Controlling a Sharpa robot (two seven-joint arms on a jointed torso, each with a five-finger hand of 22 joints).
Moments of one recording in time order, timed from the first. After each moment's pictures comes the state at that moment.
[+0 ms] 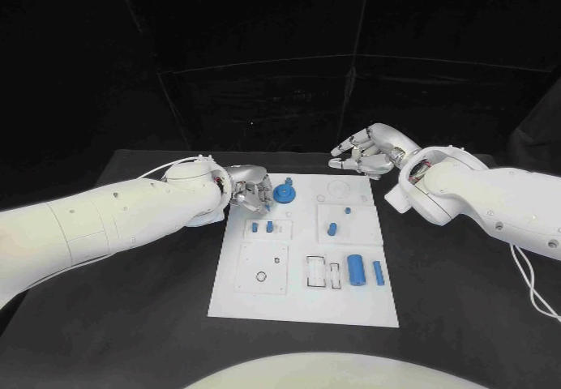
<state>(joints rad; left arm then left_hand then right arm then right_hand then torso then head) 1.24 -0.62 -0.12 1.25 -1.32 -0.04 -0.04 1.32 -0.05 0.51 -0.16 0.05 1.02 0.14 0.26 0.07 1.08 0.07 0.38 0.07 1.47 -0.01 1.34 1.12 0.12 1.37 0.09 1.11 1.06 1.24 -0.81 -0.03 1.47 -0.93 -0.37 0.00 1.38 -0.01 -0.17 0.22 0.37 0.92 0.15 0.14 0.07 1.19 0.06 0.96 0.90 1.46 -0.01 1.25 1.15 0.10 1.24 0.10 1.28 1.03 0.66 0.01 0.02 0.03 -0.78</state>
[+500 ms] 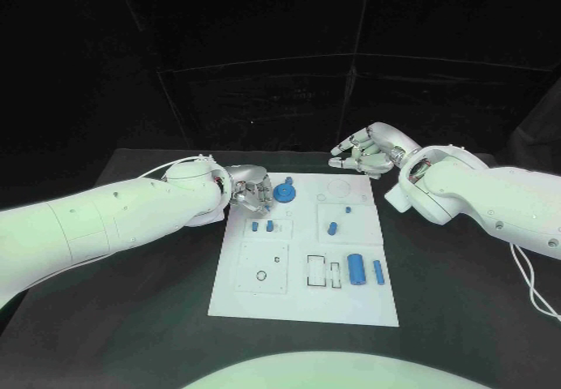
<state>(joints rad) 1.23 -0.62 -0.12 1.25 -1.32 -0.03 -0.05 1.32 -0.05 0.52 -0.16 0.05 1.03 0.13 0.26 0.08 1.10 0.06 0.37 0.07 1.47 -0.01 1.34 1.12 0.12 1.37 0.09 1.11 1.06 1.24 -0.81 -0.03 1.47 -0.93 -0.37 0.00 1.38 -0.01 -0.17 0.22 0.37 0.92 0.15 0.14 0.07 1.19 0.06 0.96 0.90 1.46 -0.01 1.25 1.15 0.10 1.24 0.10 1.28 1.03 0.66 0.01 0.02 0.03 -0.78</state>
